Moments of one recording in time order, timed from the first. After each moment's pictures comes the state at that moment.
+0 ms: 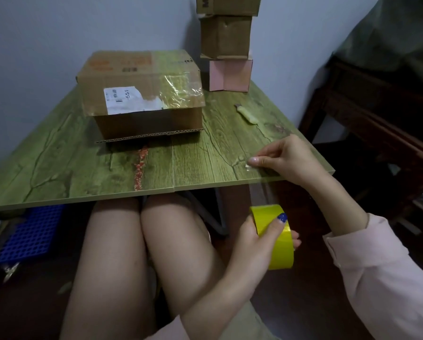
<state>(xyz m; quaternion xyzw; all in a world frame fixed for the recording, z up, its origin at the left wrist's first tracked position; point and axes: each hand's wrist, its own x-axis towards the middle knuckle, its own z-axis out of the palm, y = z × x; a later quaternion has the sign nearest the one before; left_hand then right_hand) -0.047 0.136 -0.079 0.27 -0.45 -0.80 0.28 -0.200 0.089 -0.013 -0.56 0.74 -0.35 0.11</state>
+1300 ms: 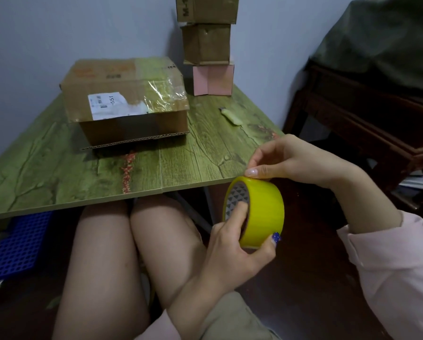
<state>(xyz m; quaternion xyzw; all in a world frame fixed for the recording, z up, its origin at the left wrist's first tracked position) -0.018 0.129 -0.082 0.20 -0.78 -0.42 0.41 -0.189 0.139 0.032 -0.63 0.63 -0.33 0.33</state>
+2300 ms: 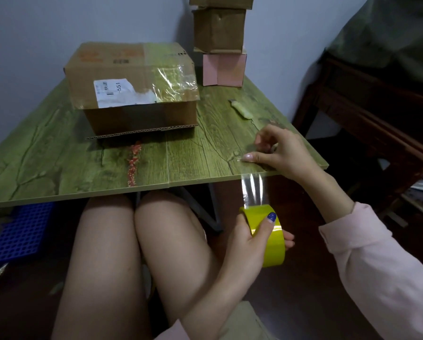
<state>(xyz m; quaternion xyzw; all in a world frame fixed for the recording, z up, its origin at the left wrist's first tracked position) -0.047 0.137 -0.096 0.25 -0.48 -0.79 0.30 -0.211 0.085 -0.021 -0.59 0.72 -0.35 0.06</state>
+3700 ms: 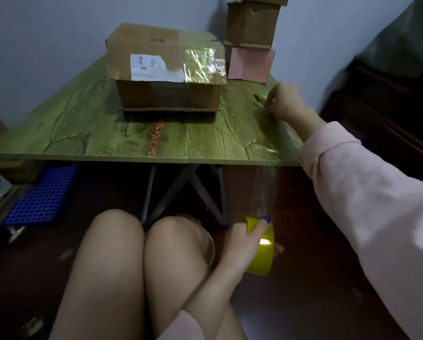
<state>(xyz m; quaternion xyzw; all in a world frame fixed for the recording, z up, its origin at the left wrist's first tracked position) -0.044 0.133 -0.144 0.40 -0.53 -0.71 0.22 -0.241 -0.026 0.007 -0.54 0.82 -0.19 -0.02</state>
